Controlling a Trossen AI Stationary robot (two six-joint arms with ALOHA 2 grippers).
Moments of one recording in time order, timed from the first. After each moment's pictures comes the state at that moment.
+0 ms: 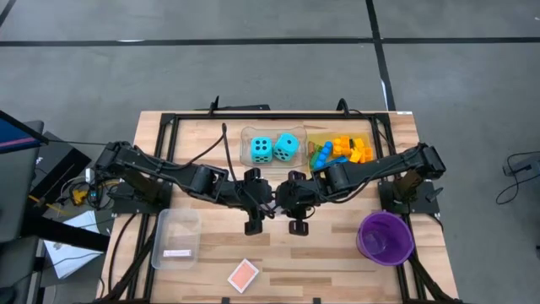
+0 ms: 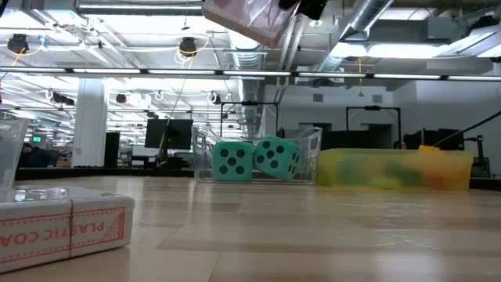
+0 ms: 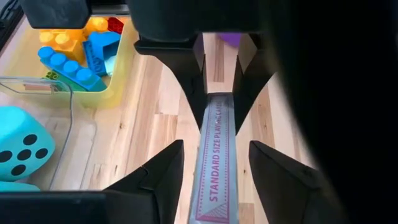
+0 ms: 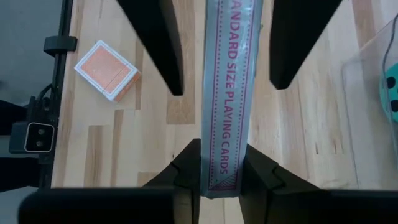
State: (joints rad) left arm -0.28 1.61 1.49 -0.61 -0.26 -0.23; right arm 0.25 1.75 1.67 -0.92 0.07 0.25
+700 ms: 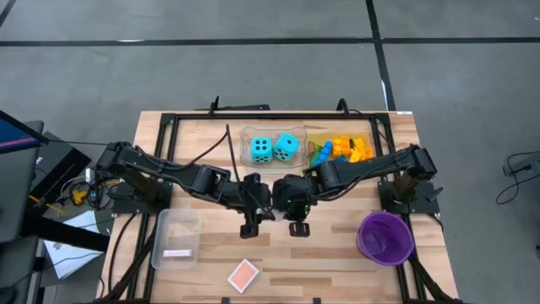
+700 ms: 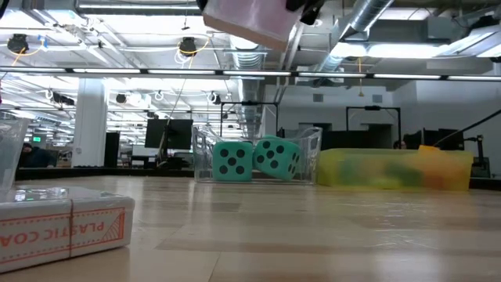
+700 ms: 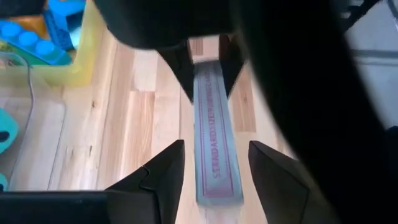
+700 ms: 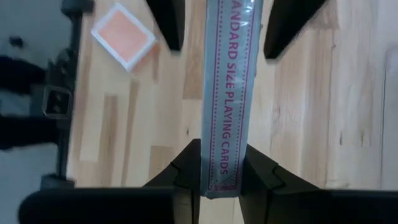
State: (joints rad) left arm -0.28 1.63 1.49 -0.67 -0.13 -0.24; right arm 0.22 1.83 1.77 -1.04 -0.06 0.19
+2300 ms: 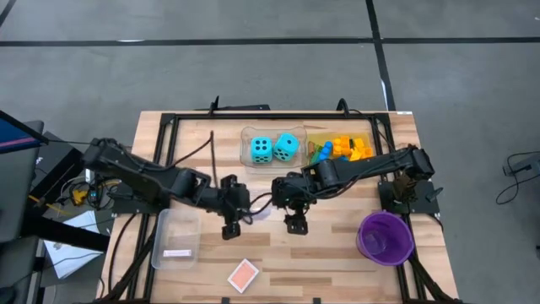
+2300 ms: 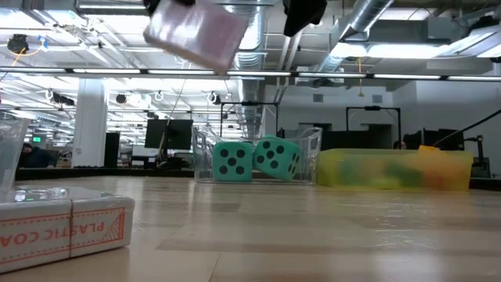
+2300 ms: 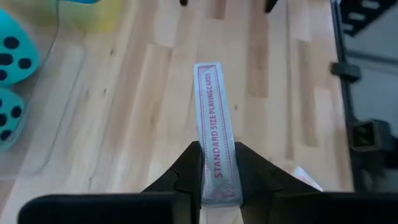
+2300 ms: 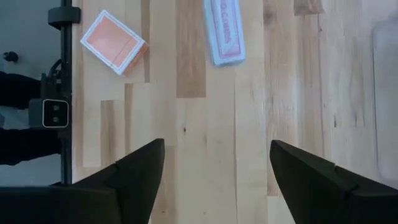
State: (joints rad) left arm -0.36 1.45 1.29 -0.73 -0.23 -0.43; right arm 0.23 1.84 1.82 -1.12 -0.05 0.26
